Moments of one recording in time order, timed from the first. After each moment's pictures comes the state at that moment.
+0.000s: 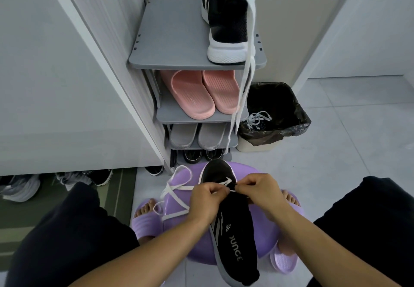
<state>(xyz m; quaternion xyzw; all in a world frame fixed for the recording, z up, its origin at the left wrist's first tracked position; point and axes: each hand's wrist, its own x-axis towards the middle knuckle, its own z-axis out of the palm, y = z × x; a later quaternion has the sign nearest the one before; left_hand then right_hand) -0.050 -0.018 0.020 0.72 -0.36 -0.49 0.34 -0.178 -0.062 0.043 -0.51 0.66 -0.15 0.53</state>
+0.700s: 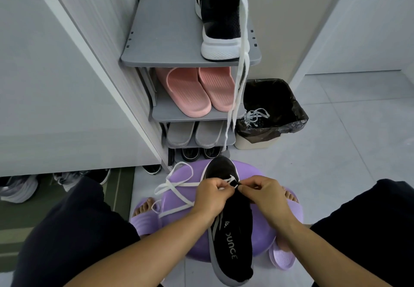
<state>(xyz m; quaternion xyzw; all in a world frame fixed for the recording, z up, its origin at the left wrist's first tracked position) -0.064 -0.027 0.027 0.71 -0.36 -0.52 0.30 -0.192 -0.044 0.041 -0.49 0.64 -0.24 0.54</state>
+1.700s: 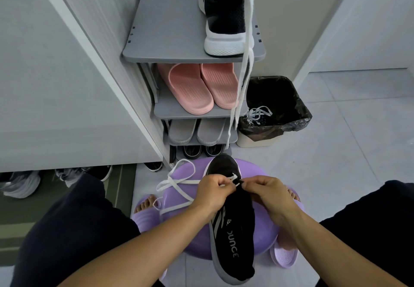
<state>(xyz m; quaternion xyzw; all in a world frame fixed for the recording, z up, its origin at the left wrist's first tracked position) -0.061 -0.030 0.028 0.70 -0.38 -0.53 0.28 -0.193 -0.053 0.036 -0.33 0.61 -0.27 0.67</state>
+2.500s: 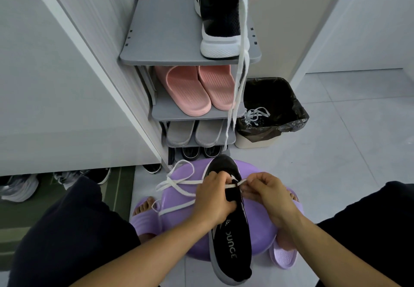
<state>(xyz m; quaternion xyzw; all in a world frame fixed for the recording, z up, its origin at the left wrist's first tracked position) -0.063 -0.023 0.024 0.70 -0.62 -0.33 0.15 -0.197 -0.052 0.033 -0.32 0.60 -0.31 0.67</state>
